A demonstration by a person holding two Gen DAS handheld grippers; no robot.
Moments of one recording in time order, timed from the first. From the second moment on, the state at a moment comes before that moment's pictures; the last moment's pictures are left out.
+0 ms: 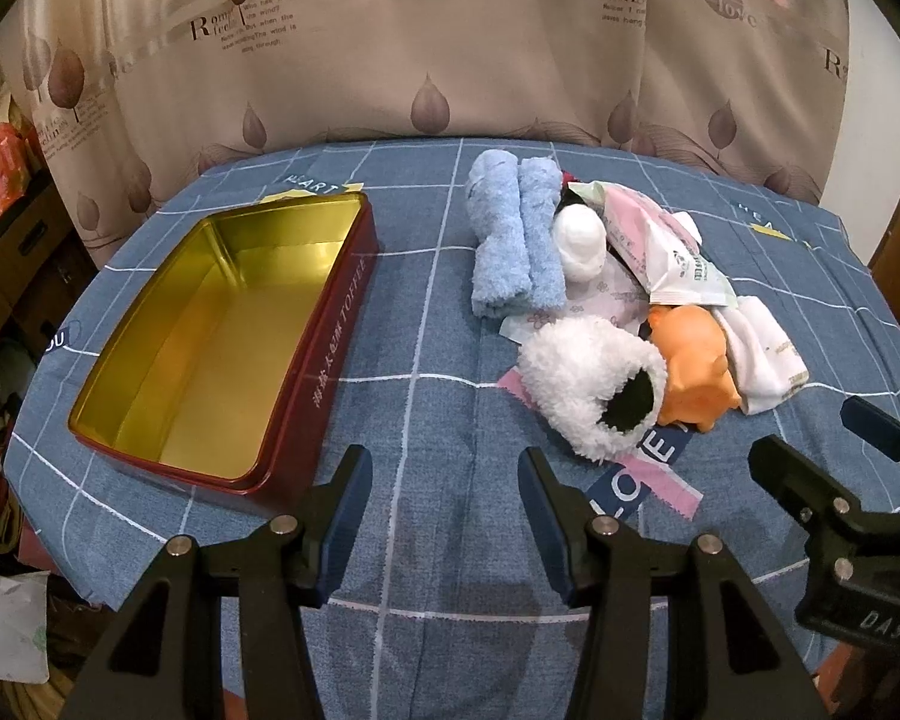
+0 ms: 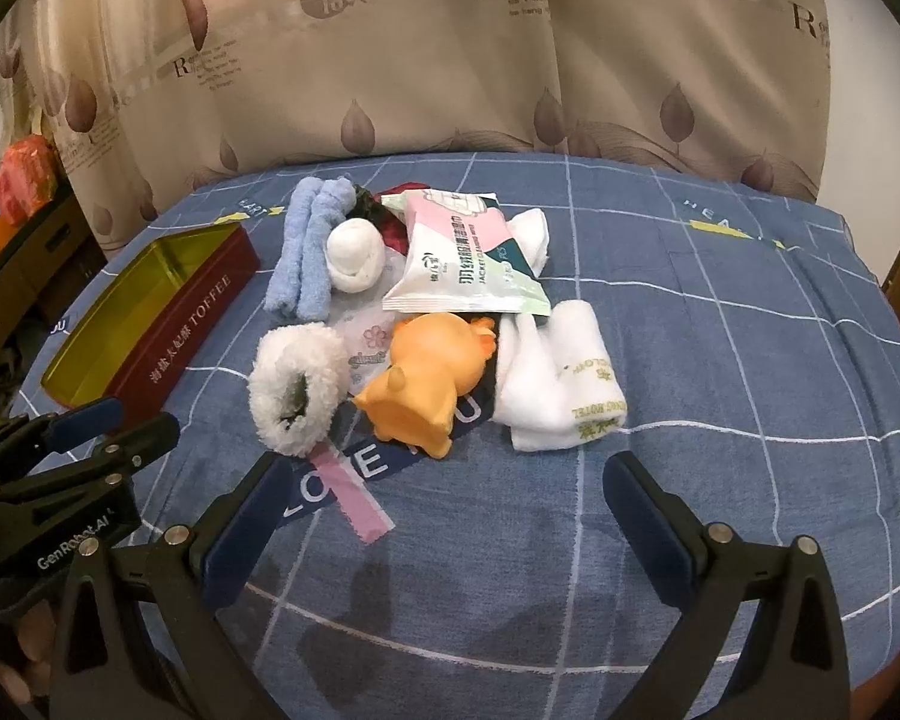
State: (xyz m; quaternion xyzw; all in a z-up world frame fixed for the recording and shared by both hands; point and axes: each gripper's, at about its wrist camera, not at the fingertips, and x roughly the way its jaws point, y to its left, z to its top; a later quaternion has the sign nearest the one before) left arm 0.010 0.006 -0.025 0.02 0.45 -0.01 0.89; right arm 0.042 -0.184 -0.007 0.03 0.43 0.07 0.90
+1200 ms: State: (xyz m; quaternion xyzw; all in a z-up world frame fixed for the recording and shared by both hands) left arm 0.031 -0.020 -0.043 0.02 0.46 -0.11 0.88; right arm 0.130 -0.227 -0.063 -0.01 0.46 0.06 0.89
